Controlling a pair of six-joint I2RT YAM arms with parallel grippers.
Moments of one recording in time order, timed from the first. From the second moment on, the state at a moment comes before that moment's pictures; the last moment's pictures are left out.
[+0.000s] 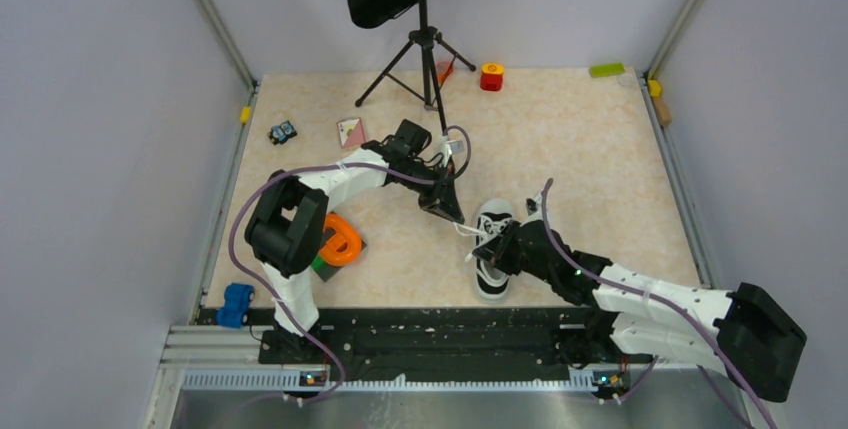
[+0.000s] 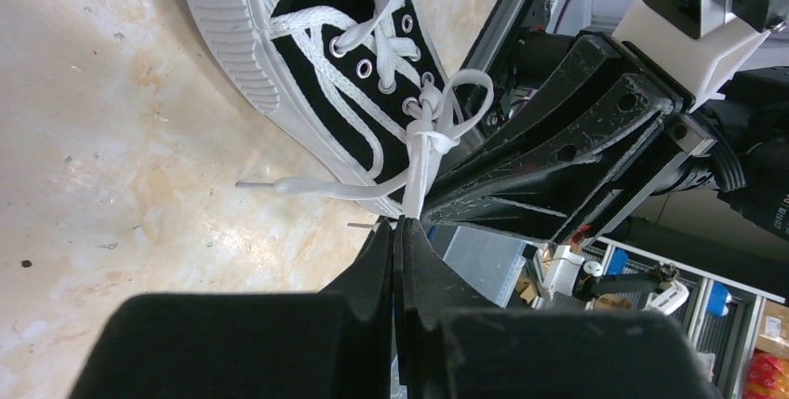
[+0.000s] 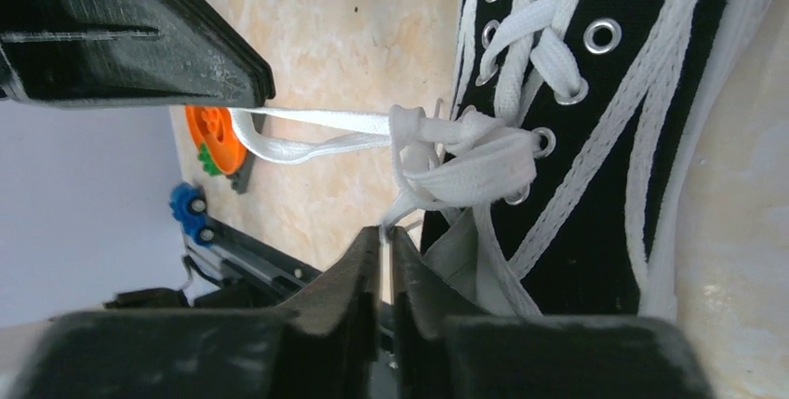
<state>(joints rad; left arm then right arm) -0.56 1.86 1.29 -0.47 0.93 -0.37 0.92 0.96 0.35 0.04 0.15 1.22</state>
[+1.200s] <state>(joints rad) -0.56 1.86 1.29 -0.47 0.93 -0.37 0.79 0.84 0.46 -0.23 0.23 1.09</state>
